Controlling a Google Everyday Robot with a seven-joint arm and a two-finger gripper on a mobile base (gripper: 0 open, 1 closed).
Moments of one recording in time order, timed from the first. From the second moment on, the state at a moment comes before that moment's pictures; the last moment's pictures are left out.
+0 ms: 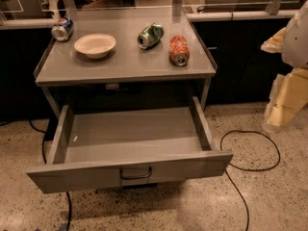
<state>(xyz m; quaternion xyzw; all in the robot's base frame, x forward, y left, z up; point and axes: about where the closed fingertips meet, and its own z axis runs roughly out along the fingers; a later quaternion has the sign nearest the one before) 0.438 -0.217 0.976 -0.60 0.78 -0.03 0.16</state>
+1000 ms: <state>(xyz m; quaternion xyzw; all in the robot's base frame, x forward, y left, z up) 0.437 -0.207 0.988 -0.63 0.75 -0.05 0.18</state>
